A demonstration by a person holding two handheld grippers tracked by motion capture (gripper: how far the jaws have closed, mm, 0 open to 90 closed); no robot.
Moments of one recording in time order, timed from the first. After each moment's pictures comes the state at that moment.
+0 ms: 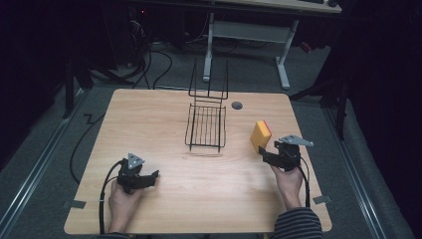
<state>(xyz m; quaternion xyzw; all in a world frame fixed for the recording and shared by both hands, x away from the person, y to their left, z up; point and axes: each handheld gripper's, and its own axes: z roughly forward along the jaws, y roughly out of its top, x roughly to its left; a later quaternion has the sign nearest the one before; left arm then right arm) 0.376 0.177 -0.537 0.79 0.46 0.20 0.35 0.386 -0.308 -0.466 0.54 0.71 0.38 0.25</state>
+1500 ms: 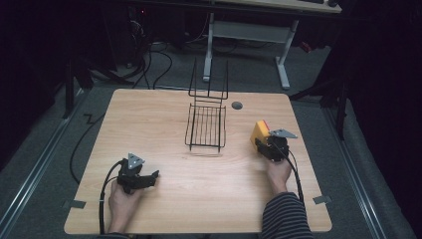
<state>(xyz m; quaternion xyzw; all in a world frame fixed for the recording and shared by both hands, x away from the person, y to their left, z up) 0.376 0.177 -0.537 0.79 0.46 0.20 0.35 0.434 -0.299 -0.504 0.56 0.70 0.35 0.28</state>
